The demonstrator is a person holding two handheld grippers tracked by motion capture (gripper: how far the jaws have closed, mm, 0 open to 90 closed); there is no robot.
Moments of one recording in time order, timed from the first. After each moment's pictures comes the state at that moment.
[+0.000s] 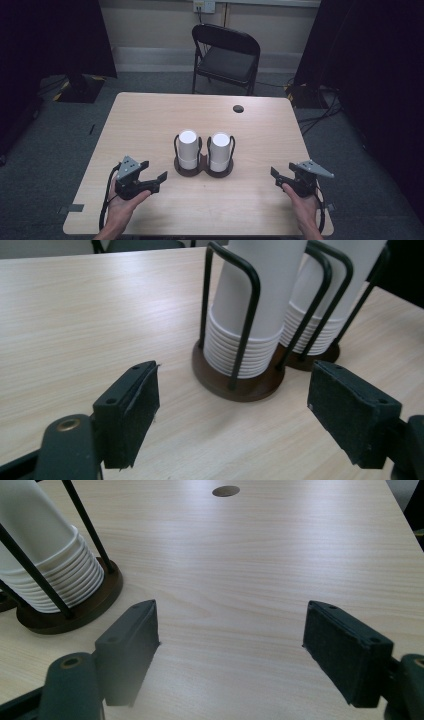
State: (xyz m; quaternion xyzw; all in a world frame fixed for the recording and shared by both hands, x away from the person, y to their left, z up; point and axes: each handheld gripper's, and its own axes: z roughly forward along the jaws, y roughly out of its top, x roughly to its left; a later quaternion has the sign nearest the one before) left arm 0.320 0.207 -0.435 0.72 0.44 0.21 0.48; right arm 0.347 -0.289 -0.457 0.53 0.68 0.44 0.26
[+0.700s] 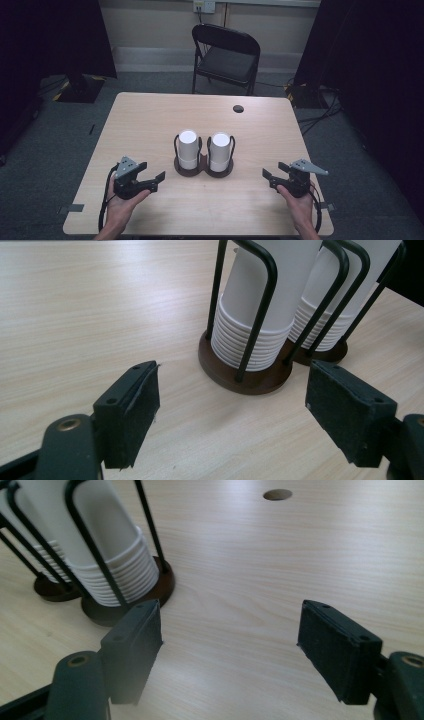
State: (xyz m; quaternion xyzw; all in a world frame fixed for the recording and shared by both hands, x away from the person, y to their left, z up) left arm 0.322 0.212 -0.439 0.72 0.46 0.20 0.48; right arm 0.347 -0.271 -0.451 0.48 0.71 0.47 0.21
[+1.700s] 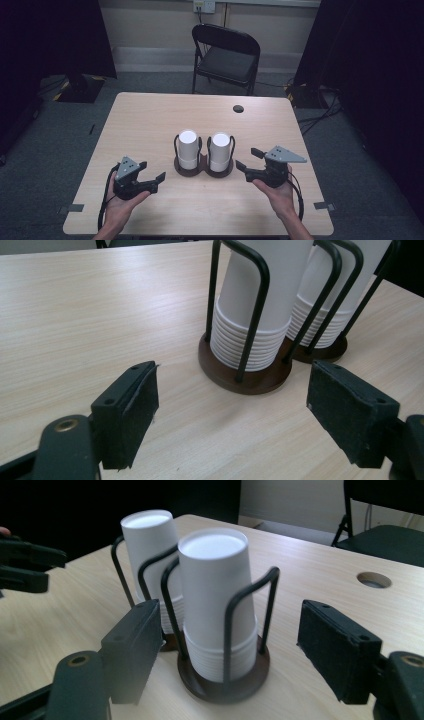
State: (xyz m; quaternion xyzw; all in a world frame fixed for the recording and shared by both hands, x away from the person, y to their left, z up) left arm 0.321 0.212 -0.437 0.73 0.45 0.21 0.48; right arm 0.354 -0.196 -0.395 0.35 0.74 0.53 0.20
